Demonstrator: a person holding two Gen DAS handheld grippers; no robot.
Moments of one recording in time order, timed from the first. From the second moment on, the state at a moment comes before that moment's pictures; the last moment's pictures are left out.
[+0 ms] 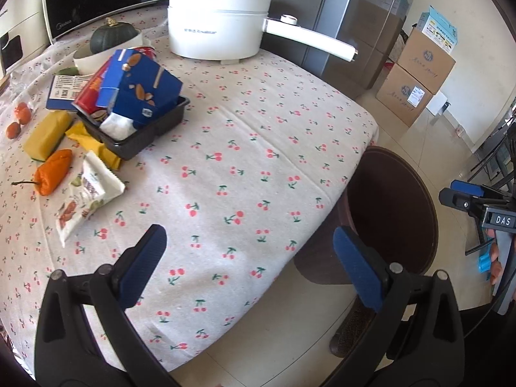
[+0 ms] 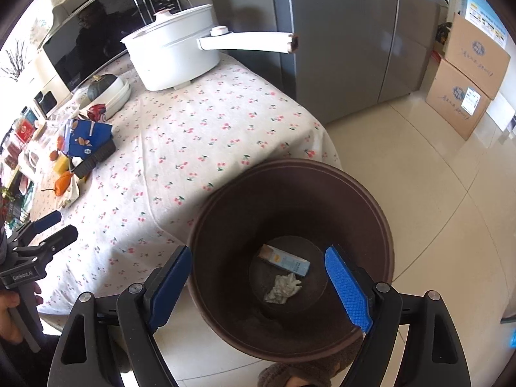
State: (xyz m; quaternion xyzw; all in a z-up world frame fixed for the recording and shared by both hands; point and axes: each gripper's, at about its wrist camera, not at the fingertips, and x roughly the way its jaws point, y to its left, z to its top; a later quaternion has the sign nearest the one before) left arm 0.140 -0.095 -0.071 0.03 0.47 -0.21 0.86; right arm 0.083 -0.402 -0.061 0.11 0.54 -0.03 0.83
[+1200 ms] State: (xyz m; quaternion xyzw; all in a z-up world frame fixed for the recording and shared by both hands) left arm 0.225 0.096 -0.051 0.04 0.46 -0.06 0.88; right arm 0.200 -0.214 -0.043 0.03 0.52 0.09 0.85
